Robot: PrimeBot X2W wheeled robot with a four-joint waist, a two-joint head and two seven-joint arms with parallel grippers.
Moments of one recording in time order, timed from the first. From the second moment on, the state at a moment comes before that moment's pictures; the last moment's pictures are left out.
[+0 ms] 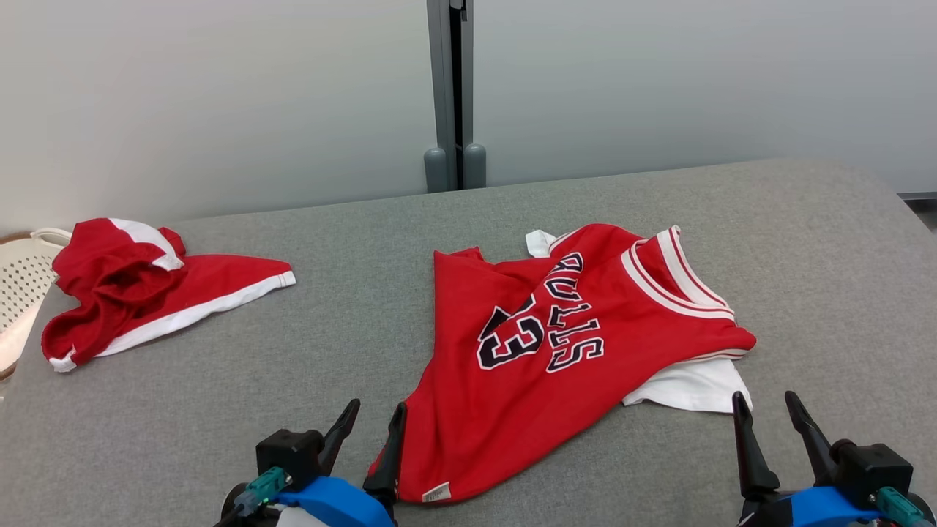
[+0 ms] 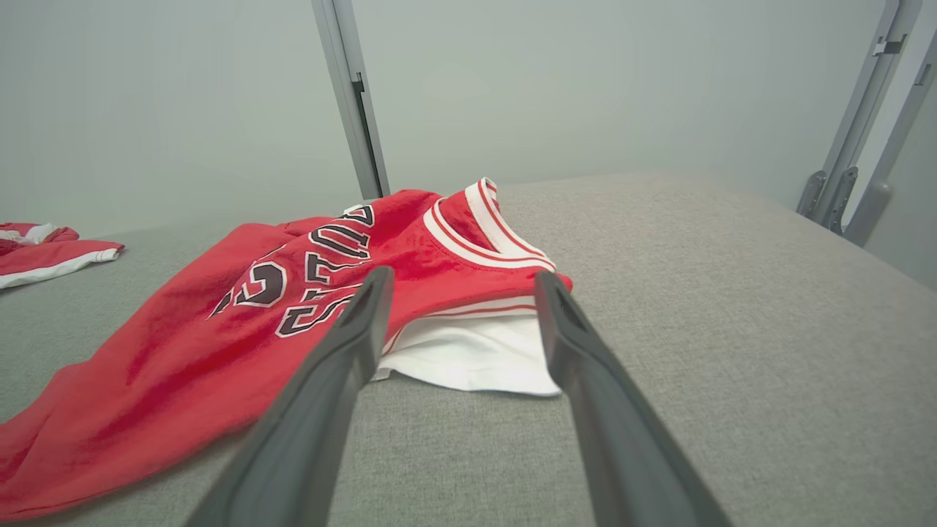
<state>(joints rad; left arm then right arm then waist) -0.21 0.23 -0.67 0.49 -0.72 0.02 -0.26 -0.01 -0.05 -0.09 0.31 0.12 0.13 -0.24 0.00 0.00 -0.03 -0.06</state>
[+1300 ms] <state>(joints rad) -0.06 0.14 -0.34 0.44 -0.46 0.03 -0.26 -0.07 -0.05 -0.09 0.35 0.11 0.13 -0.26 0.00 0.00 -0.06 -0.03</state>
